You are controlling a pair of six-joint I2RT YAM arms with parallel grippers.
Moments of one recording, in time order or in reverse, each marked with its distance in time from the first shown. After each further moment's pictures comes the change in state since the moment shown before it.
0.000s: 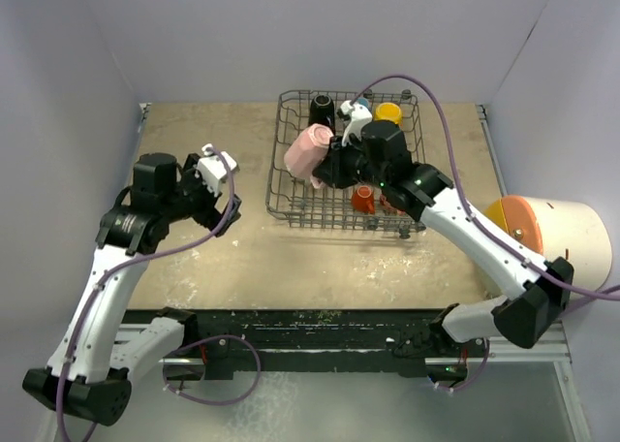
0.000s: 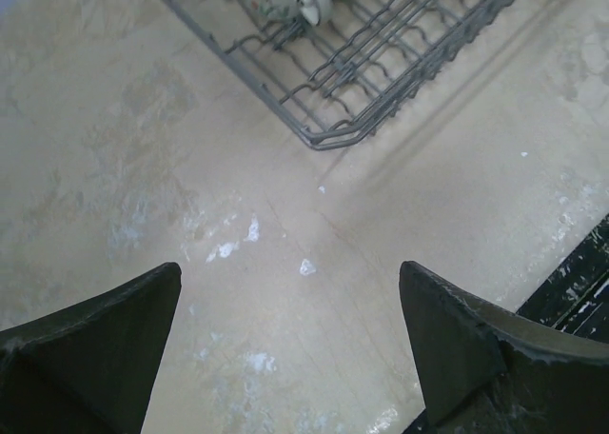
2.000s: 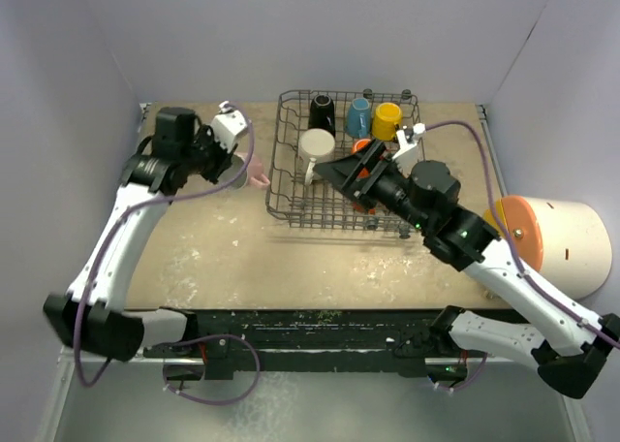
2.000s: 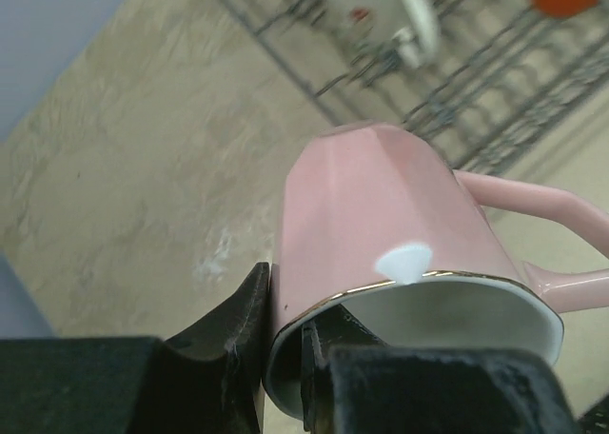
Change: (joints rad) left arm -0.003 0.213 0.204 0.089 -0.011 0.076; right arm 0.132 -0.393 -0.334 0.343 0.012 0.877
